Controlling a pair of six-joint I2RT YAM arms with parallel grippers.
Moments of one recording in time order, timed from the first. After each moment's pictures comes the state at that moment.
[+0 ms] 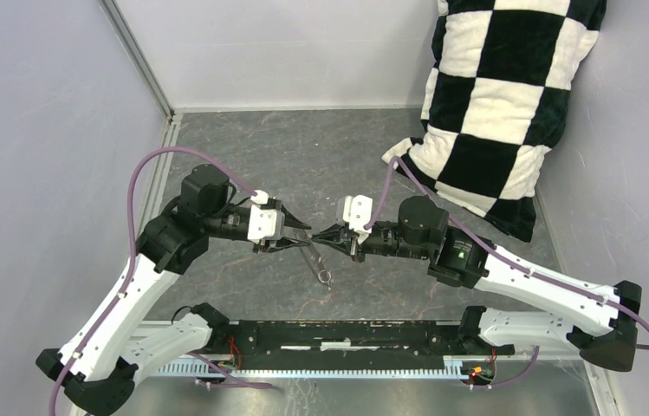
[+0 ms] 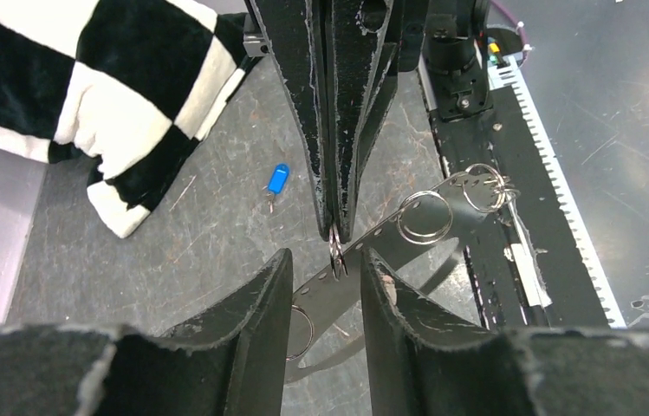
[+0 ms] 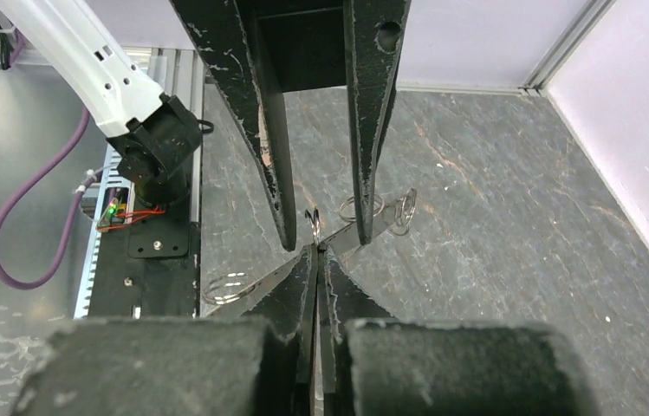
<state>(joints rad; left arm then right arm) -0.59 0.89 1.13 -0.69 0.95 0.69 1.12 1.04 0.99 -0.03 -0.28 -0.21</state>
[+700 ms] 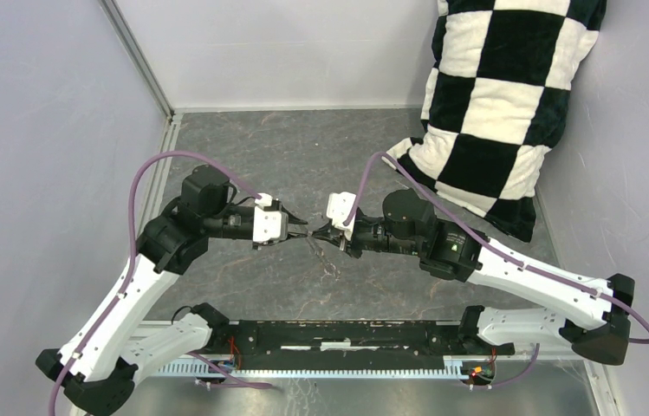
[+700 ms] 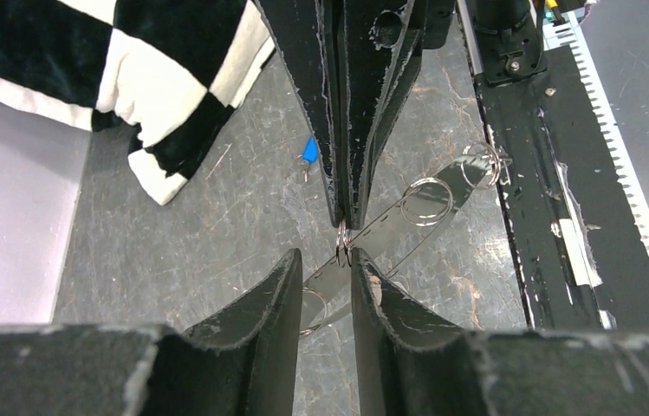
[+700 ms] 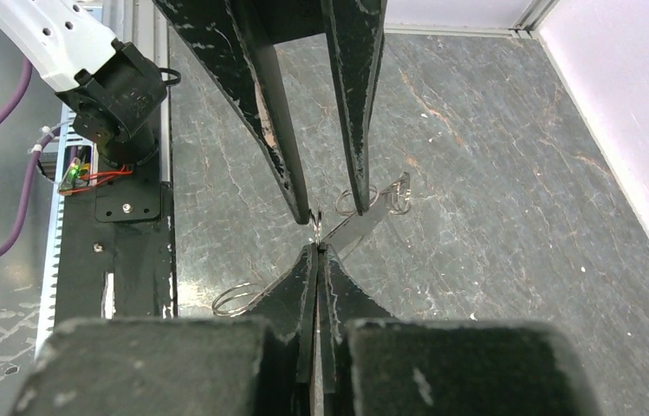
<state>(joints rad) -0.59 0.88 1.13 -0.71 0.84 0.77 1.12 1.11 1.10 -0.21 -0.21 -0.27</state>
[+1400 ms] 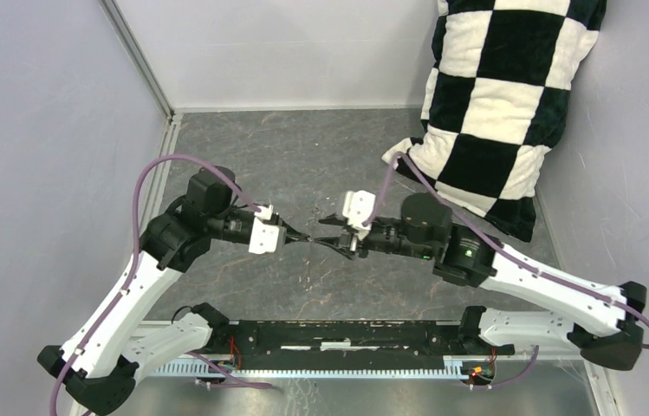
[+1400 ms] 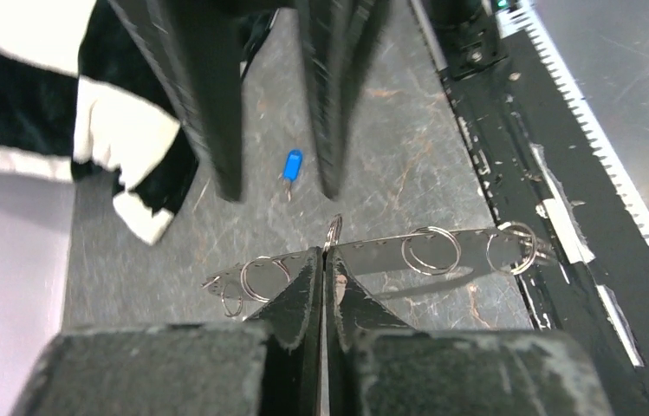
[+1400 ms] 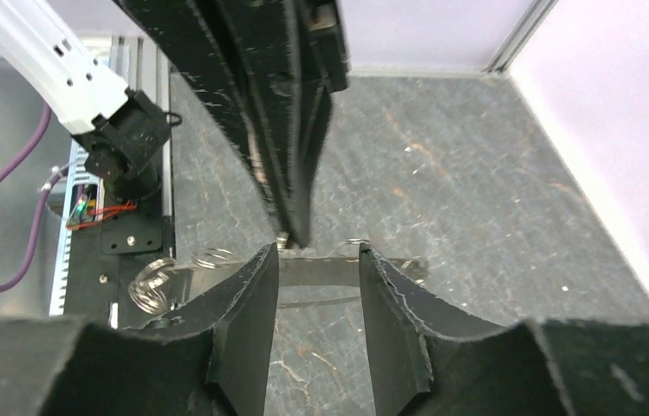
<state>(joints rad) -0.59 0.91 1.13 -0.76 0.91 0.89 1.13 1.08 1.09 -0.16 -0.20 -0.24</state>
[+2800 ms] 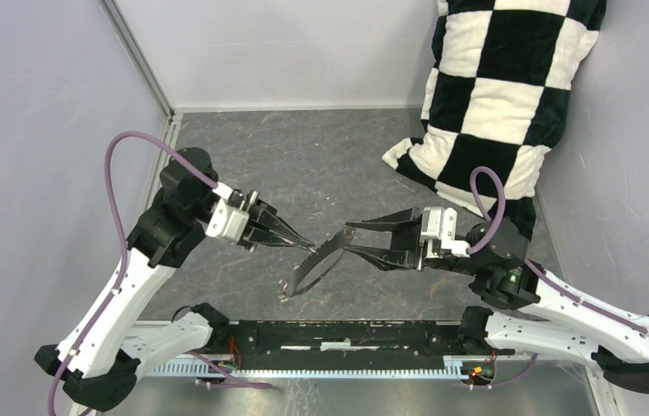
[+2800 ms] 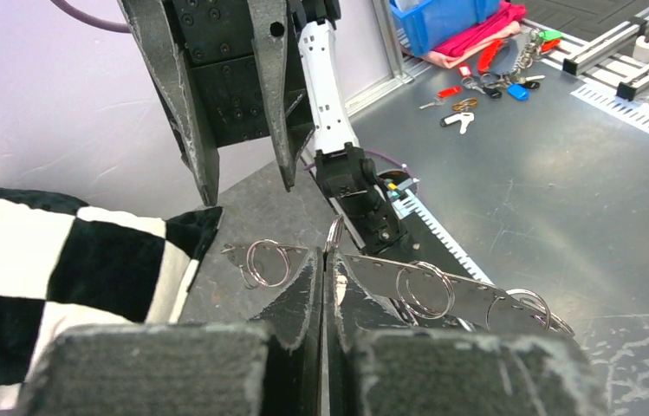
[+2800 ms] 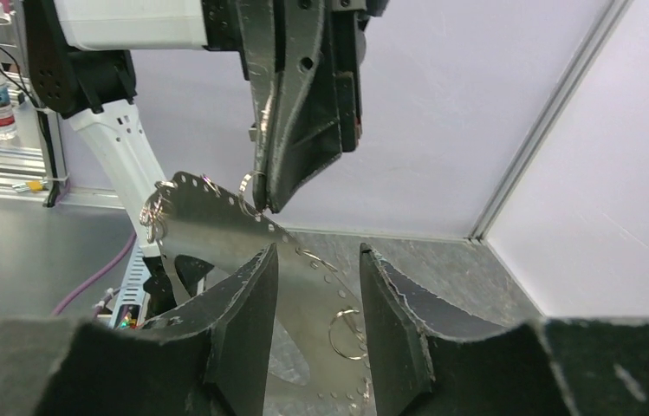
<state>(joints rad) -0.59 0.93 1.25 -0.44 1.39 0.53 1.13 0.75 0.89 0.17 -0.30 -0.17</state>
